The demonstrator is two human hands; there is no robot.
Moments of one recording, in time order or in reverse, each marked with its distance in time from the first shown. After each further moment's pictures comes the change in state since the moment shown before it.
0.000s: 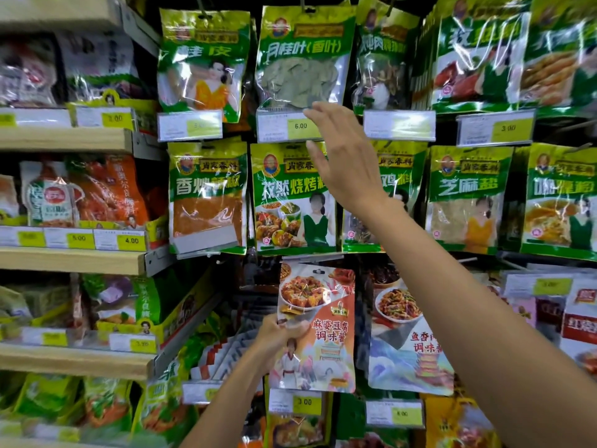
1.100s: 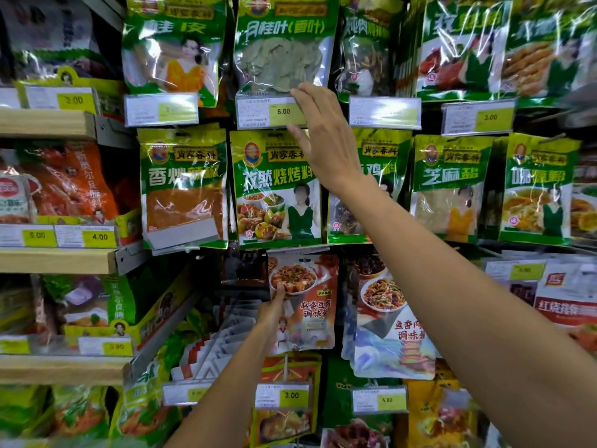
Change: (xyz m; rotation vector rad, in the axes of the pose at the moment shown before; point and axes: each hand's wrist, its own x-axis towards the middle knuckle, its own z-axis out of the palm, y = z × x) left_hand 0.054 -0.003 0.017 -0.051 0.204 -0.168; right_hand 0.017 0.013 0.021 -0.046 -0.016 0.023
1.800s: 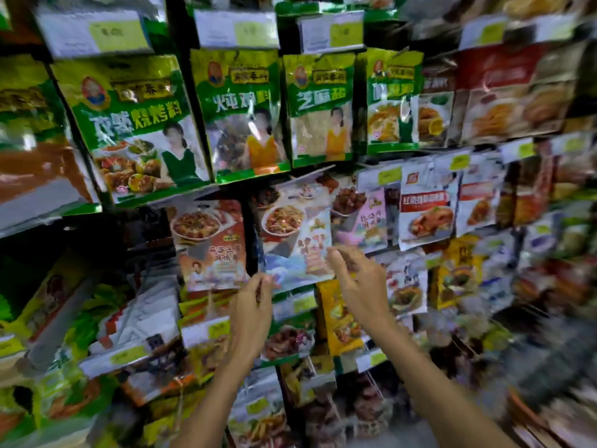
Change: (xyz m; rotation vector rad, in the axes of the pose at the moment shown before) left_hand -0.162 -0.045 0.068 0.509 -0.159 0.647; right_hand -0.331 0.007 -0.103 0.421 -0.146 0.953
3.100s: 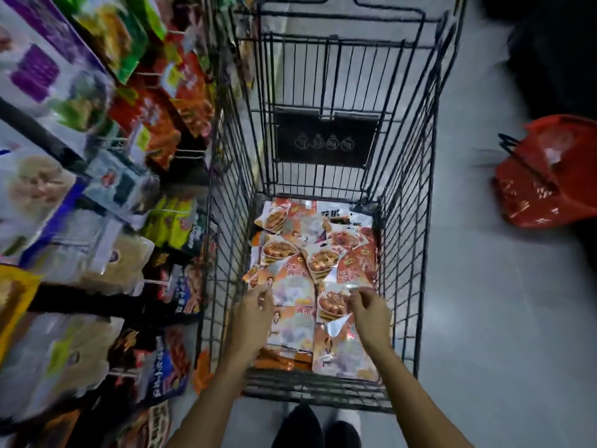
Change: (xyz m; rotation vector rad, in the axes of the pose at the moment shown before) left_hand -0.203 0.086 0.746 0.097 -1.418 0.011; right_hand -0.283 0.507 -0.428 -0.301 0.961 1.499
